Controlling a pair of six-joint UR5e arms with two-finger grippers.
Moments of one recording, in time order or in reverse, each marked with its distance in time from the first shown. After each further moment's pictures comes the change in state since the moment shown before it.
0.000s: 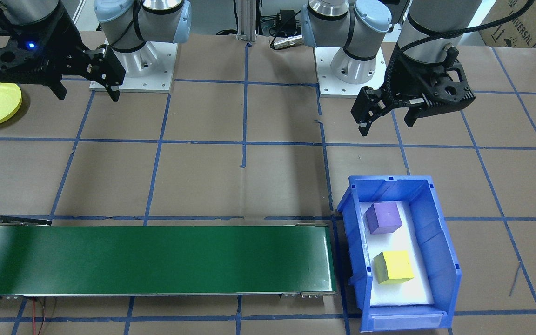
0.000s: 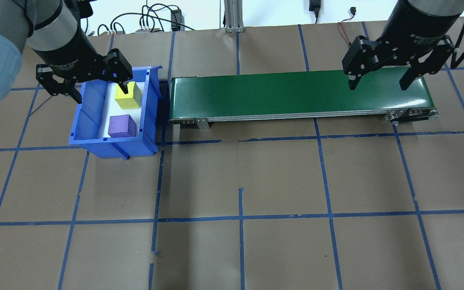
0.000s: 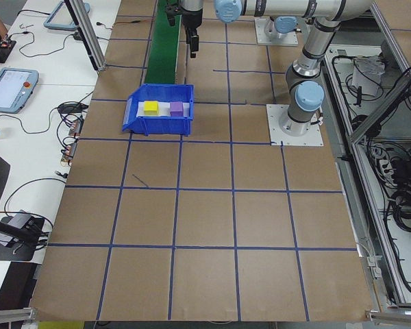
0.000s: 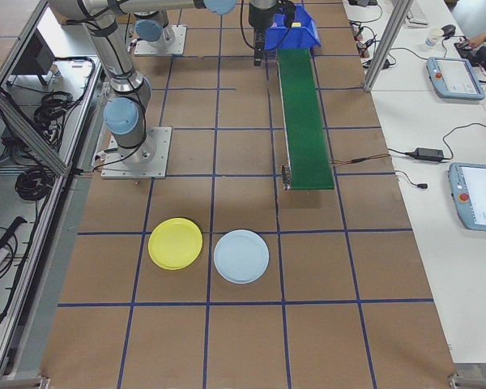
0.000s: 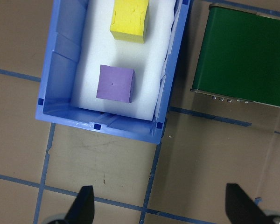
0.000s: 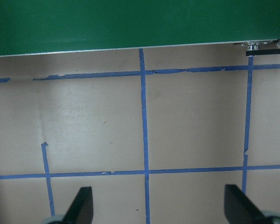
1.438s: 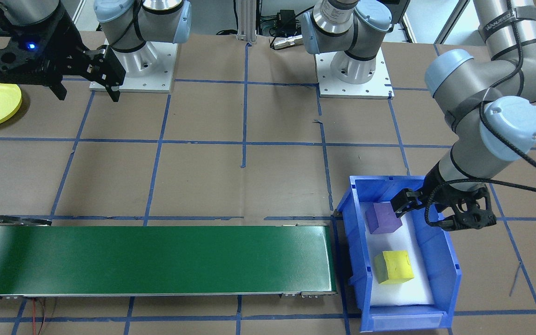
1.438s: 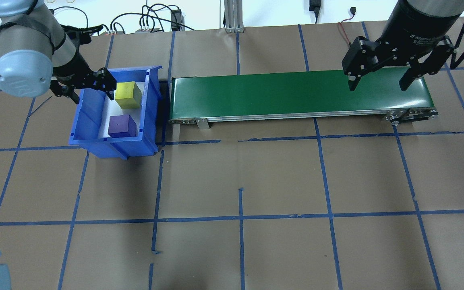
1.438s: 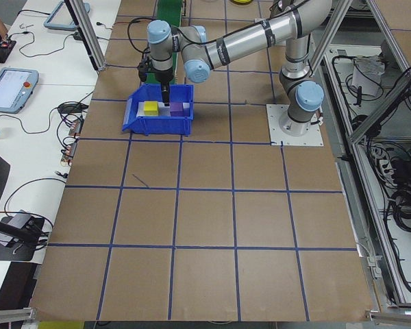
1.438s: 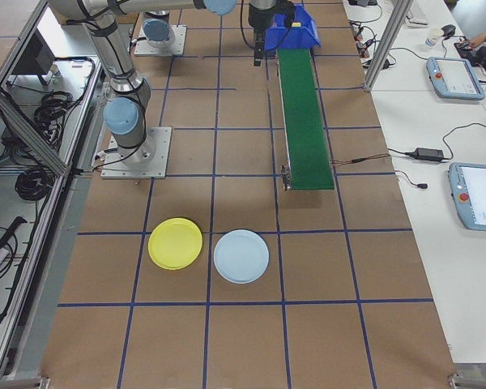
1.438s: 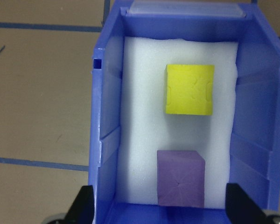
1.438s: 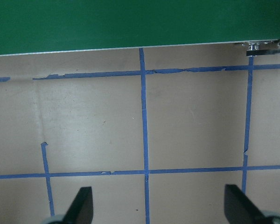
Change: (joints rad) left arm 0.189 -0.305 -0.075 0.311 -0.013 0.297; right arm 0.000 0.000 0.002 -0.001 0.000 -0.003
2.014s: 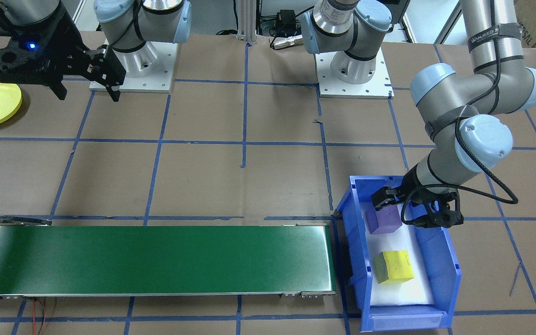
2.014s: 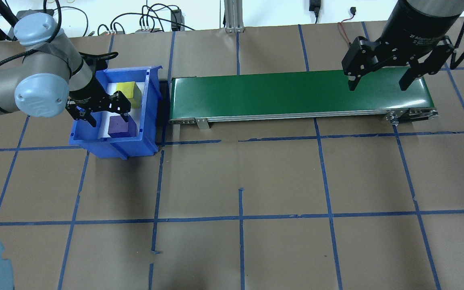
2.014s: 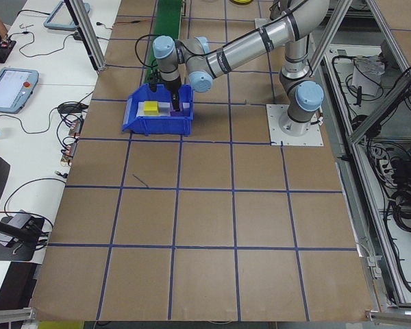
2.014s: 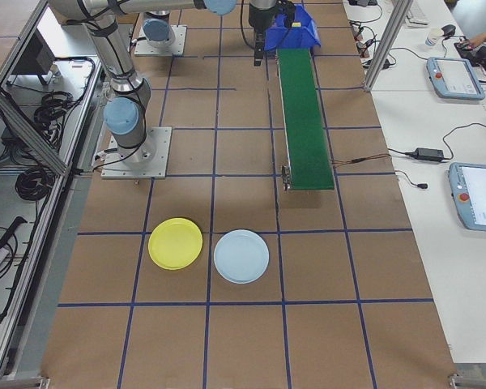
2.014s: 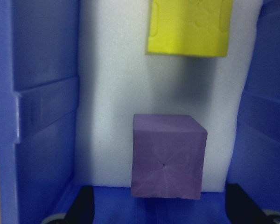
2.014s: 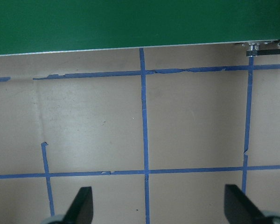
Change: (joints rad) left arm -0.004 -0.013 -0.087 0.017 -0.043 -0.002; right arm 0.001 0.000 0.000 0.000 0.000 0.000
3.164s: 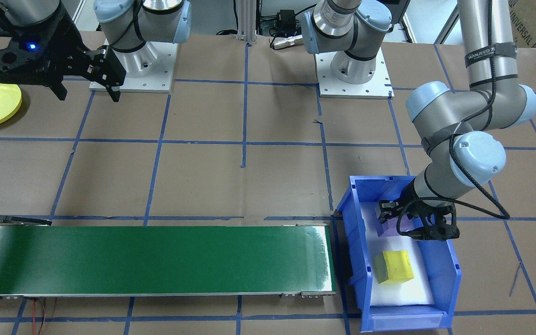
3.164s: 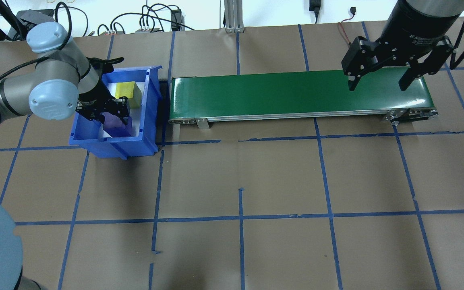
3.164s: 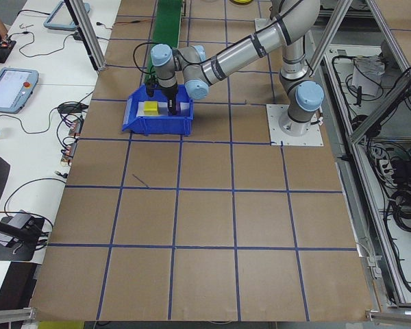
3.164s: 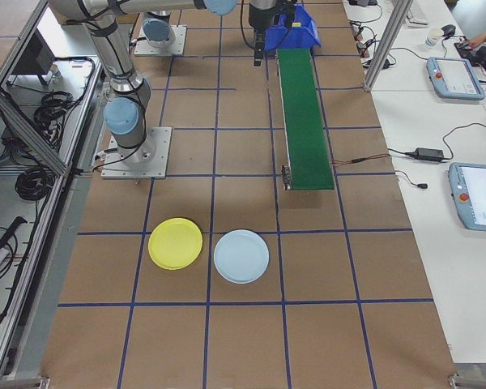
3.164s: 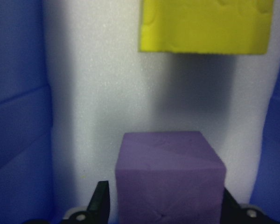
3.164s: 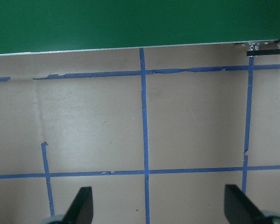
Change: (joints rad) left arm -0.004 -0.029 0.015 0.080 0.001 0.060; right arm 0.000 0.000 0.001 -0.001 0.000 0.000
